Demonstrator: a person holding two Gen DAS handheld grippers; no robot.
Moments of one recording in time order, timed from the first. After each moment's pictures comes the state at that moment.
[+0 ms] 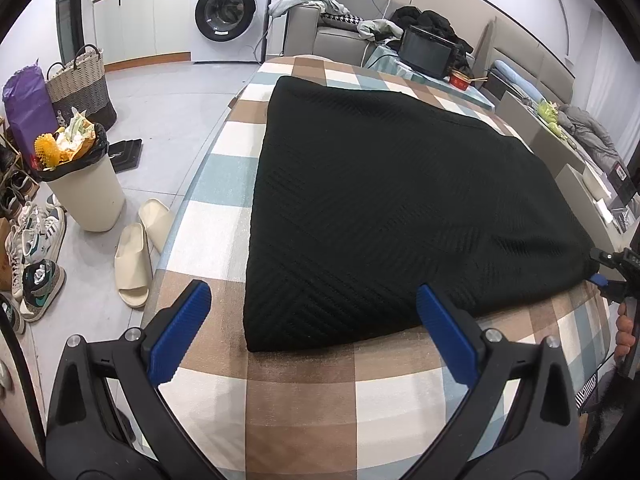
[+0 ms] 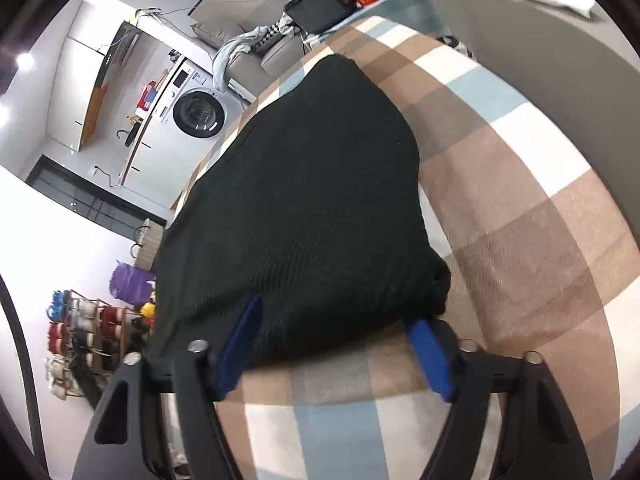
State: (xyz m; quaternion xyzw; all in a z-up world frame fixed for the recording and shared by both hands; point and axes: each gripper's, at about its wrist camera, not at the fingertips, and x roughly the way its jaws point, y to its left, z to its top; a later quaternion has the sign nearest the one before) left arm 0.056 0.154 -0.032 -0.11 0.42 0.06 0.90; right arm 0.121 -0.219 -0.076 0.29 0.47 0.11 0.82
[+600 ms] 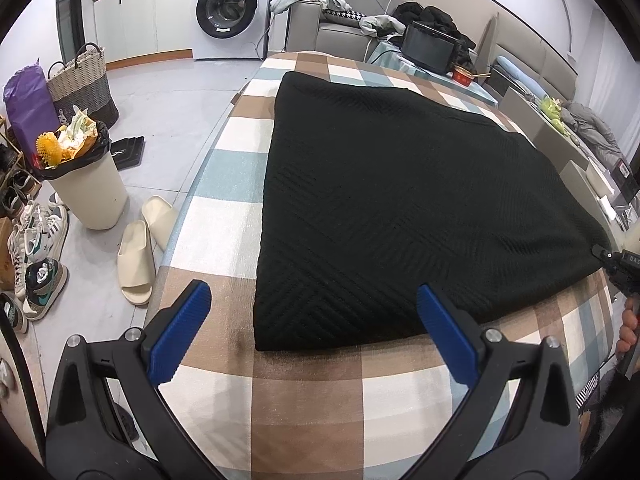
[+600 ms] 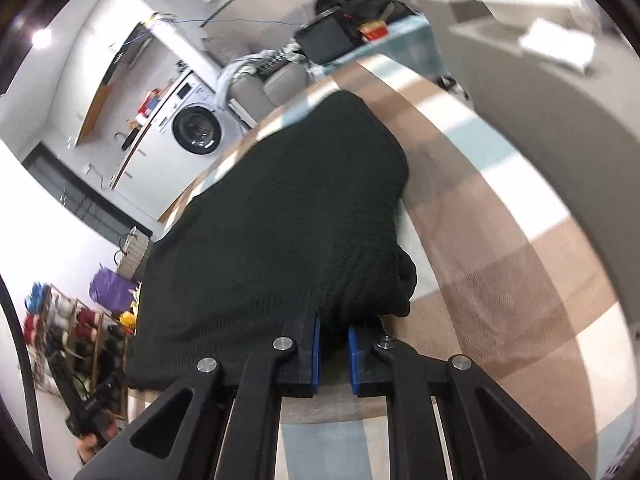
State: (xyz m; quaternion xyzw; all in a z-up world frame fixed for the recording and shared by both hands) left arm 0.058 0.158 -0.036 -0.11 0.43 0.06 0.90; right arm 0.115 -0.222 -0.061 0.26 0.43 0.09 0.86
